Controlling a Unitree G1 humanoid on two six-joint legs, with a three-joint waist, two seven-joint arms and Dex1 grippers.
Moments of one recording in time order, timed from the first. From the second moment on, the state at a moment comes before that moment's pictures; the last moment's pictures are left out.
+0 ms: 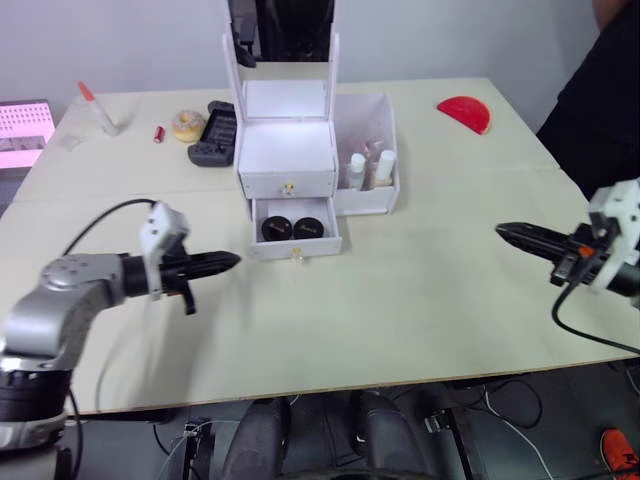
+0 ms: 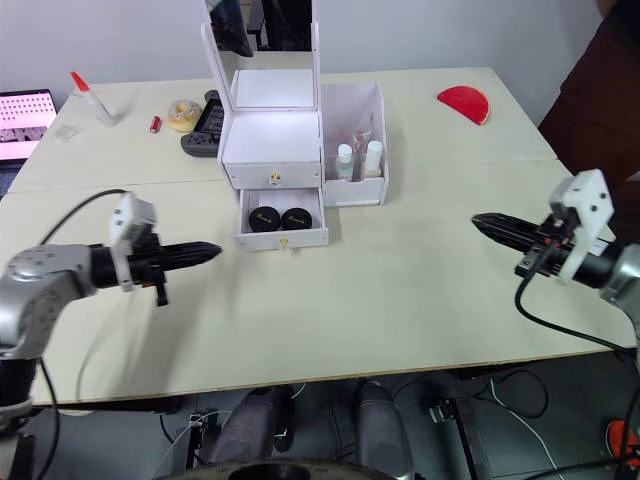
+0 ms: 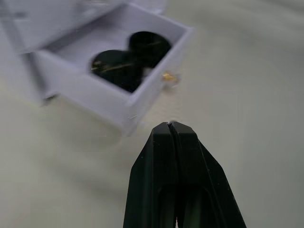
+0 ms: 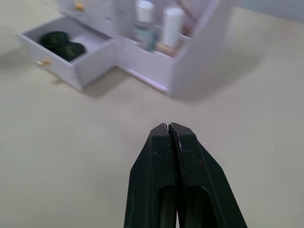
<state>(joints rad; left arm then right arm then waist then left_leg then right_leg) -0.29 0.78 0.09 -0.17 -0.50 0.60 -1.06 -0.13 -0.93 -0.45 -0.22 0.61 0.56 0.99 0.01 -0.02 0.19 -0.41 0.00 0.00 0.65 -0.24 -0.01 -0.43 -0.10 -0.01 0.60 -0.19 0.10</state>
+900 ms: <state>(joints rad) -0.64 0.41 -0.13 0.30 -0.16 0.38 -0.71 -0.37 -0.87 -0.24 -0.32 0.65 0.69 0.89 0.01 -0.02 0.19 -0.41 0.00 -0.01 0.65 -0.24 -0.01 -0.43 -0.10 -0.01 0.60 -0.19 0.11</state>
